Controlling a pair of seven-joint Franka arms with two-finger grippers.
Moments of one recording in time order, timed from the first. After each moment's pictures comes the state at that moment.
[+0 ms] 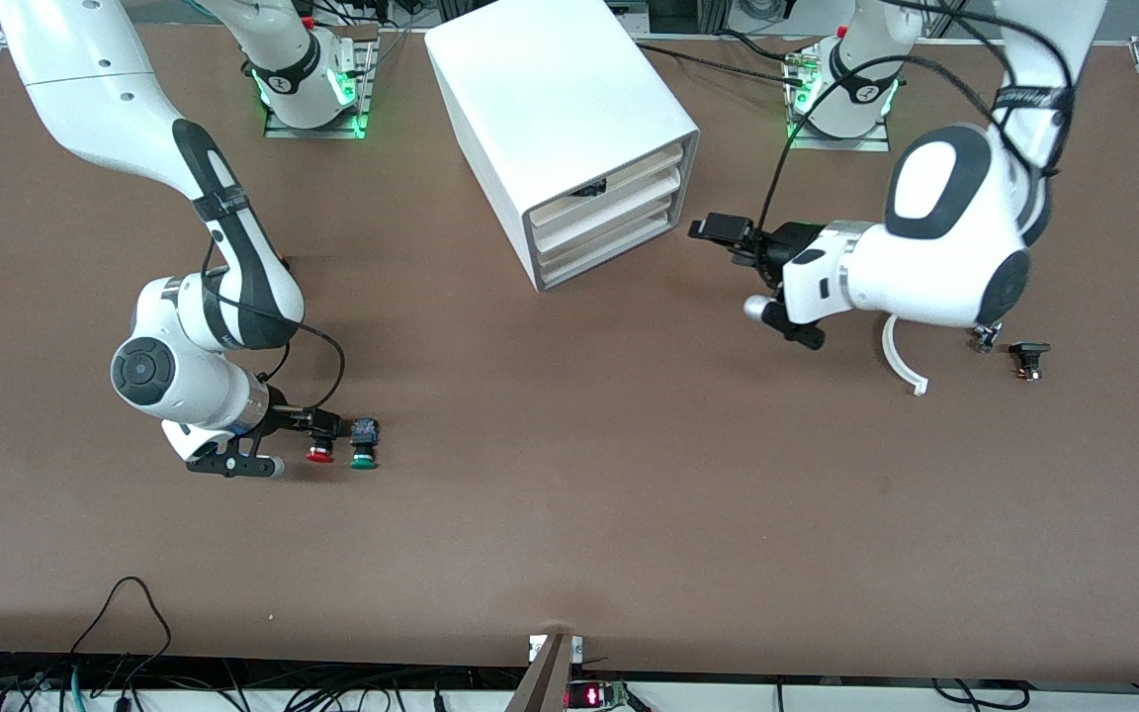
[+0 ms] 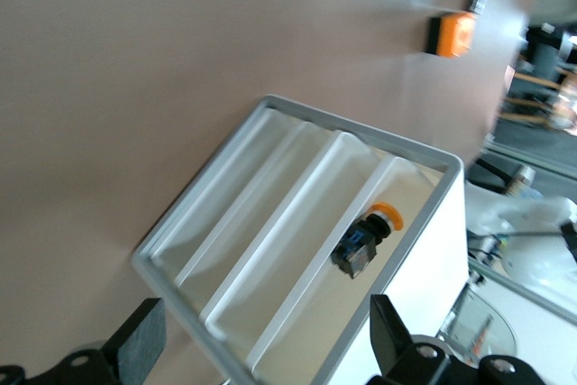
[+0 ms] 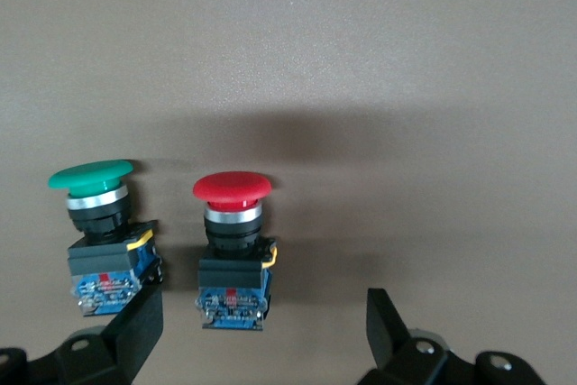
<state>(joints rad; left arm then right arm) -0.06 0.30 -0.26 -1.78 -0.77 1.66 0.20 0.07 0.67 0.08 -1.65 0.00 2.30 0.21</state>
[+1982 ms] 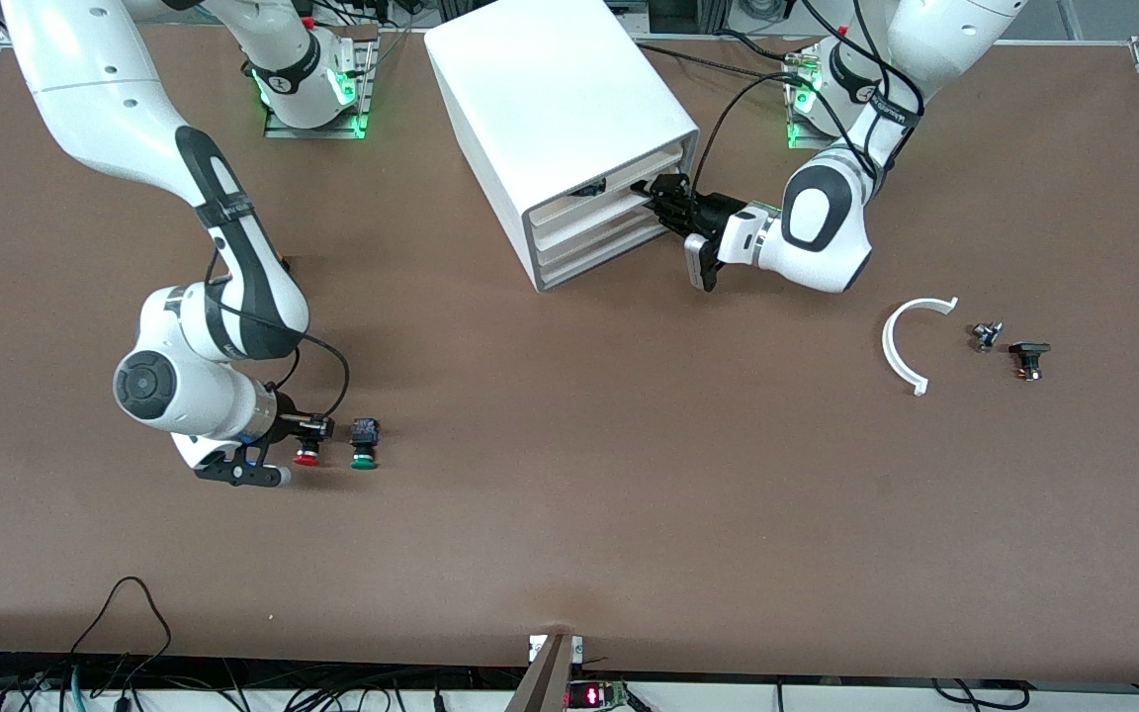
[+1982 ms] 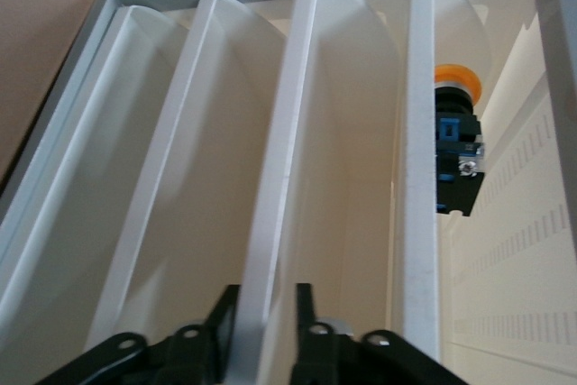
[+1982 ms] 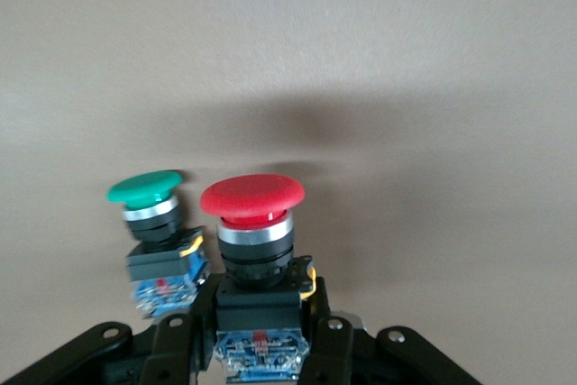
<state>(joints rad) -0.06 0.36 -0.37 -2.31 -1.26 1.87 1.01 0.08 0.68 0.09 -1.56 0.04 2.20 0.25</state>
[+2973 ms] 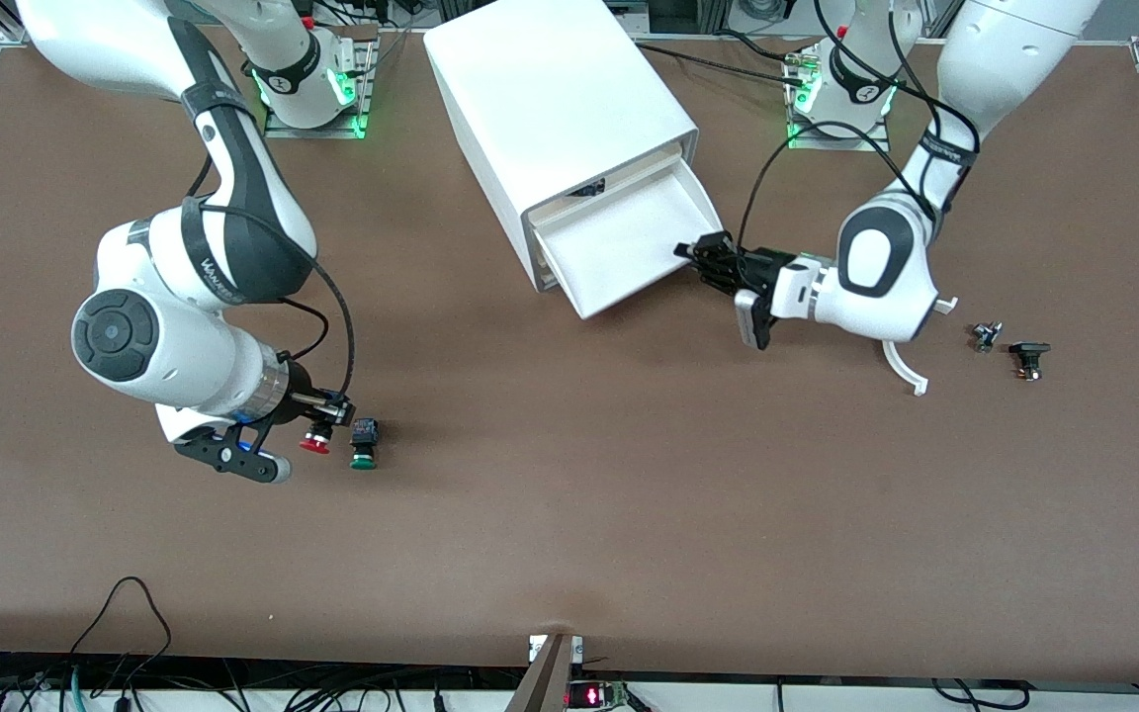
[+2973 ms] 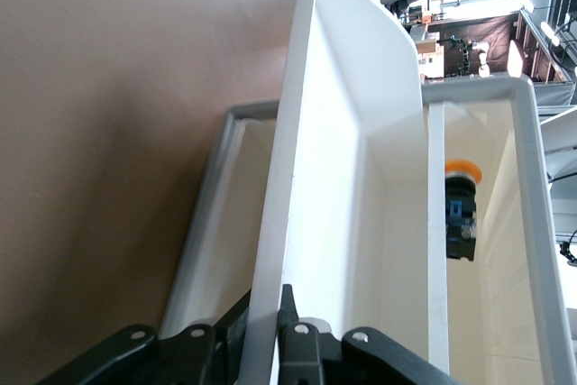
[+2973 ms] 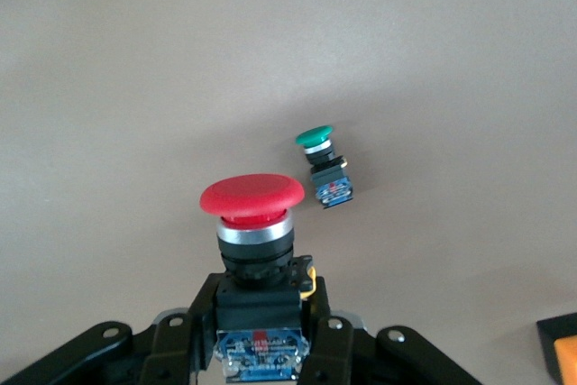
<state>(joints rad) 0.09 0.47 -0.33 -2.07 -1.03 1.84 0.95 0.23 0.61 0.10 -1.24 0.04 1.83 0.64</state>
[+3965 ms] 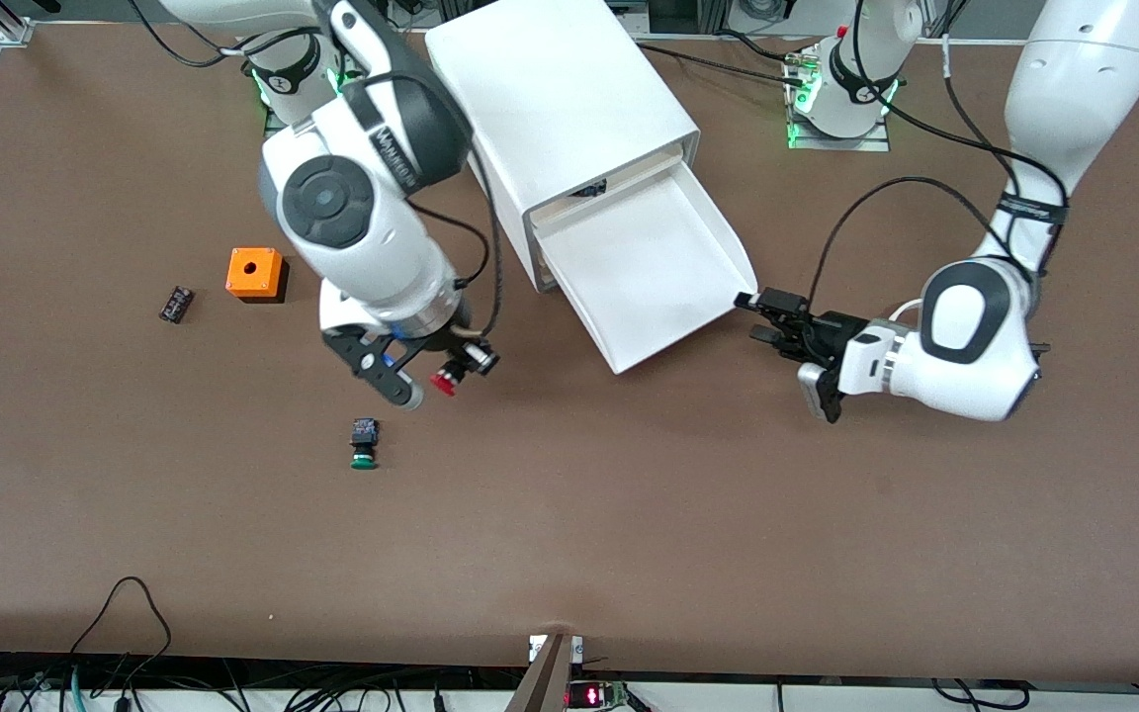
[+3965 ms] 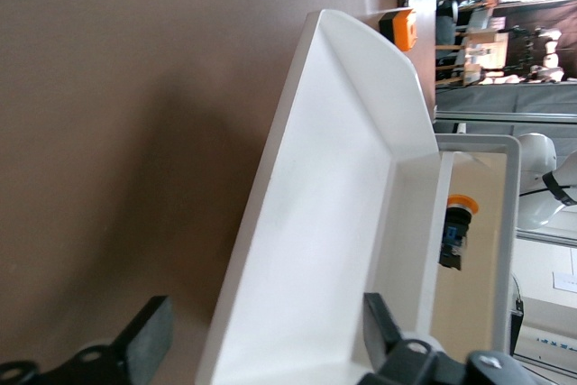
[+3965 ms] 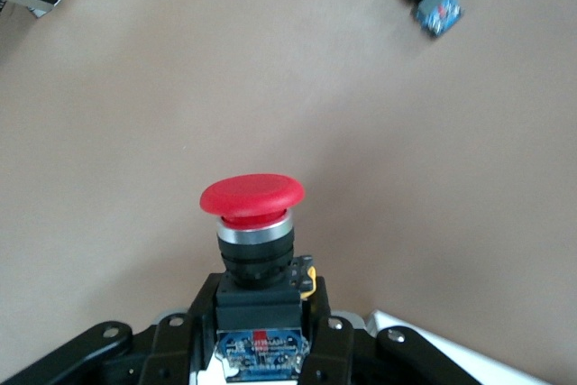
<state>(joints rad) 0.18 0.57 -0.32 -1.67 -0.71 1.63 0.62 0.51 0.61 0.10 -1.11 0.04 1.80 1.32</state>
